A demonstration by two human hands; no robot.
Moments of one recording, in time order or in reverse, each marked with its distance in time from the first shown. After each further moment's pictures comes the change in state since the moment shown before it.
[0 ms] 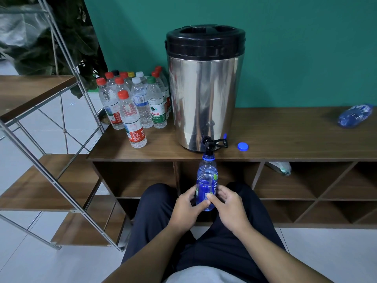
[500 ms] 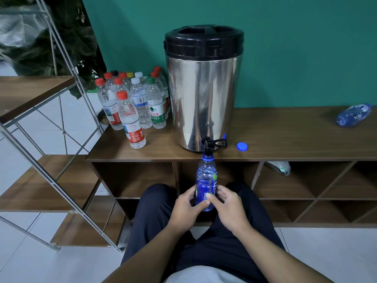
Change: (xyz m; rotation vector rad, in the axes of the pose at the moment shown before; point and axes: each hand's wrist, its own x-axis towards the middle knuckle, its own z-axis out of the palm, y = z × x) left_hand 0.000 0.000 0.000 -0.014 -0.006 -0.001; right_hand -0.001 -0.002 0.000 0.002 0.003 0.013
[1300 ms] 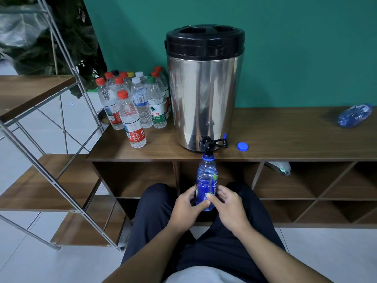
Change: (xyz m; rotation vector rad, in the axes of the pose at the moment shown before) left_hand 0.000 0.001 0.000 0.017 0.019 -0.013; right_hand -0.002 -0.004 0.001 0.003 0.009 -0.009
